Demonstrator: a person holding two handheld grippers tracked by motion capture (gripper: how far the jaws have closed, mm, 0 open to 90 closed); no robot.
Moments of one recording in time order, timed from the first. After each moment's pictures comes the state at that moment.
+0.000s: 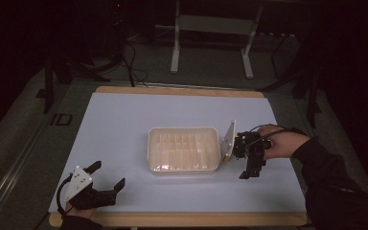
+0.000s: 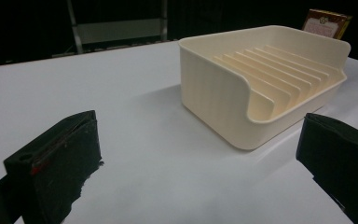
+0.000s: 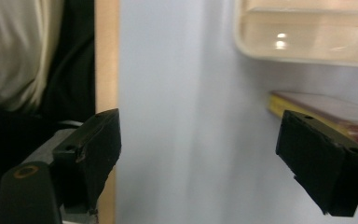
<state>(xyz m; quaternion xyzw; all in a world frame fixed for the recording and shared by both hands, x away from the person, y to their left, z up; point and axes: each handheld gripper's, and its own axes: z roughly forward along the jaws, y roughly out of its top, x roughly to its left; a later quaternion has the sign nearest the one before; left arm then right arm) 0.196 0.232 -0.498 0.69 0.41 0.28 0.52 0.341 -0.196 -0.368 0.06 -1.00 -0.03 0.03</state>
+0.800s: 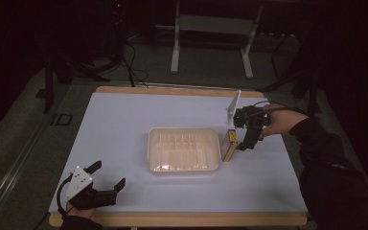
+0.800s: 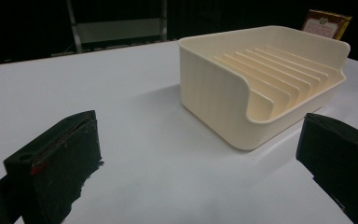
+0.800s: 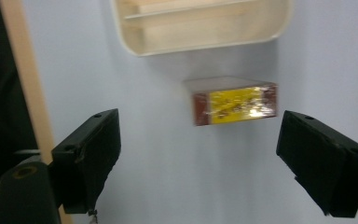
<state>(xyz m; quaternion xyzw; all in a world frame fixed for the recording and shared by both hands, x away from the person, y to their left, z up) 0.196 0.231 -0.499 0.69 0.42 0.27 0.52 0.400 -0.203 -0.346 -0.03 -1.00 -0.05 -0.03</state>
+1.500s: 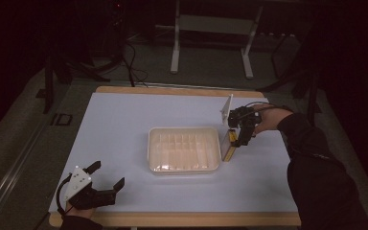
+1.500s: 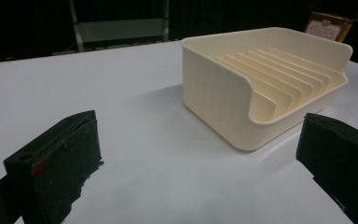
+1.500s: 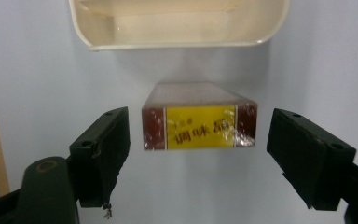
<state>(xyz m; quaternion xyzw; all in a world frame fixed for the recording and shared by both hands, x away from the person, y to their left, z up) 0.196 0.233 -0.499 0.69 0.42 0.27 0.52 0.429 -0.198 -0.382 0.01 -1.00 -0.04 -0.03</state>
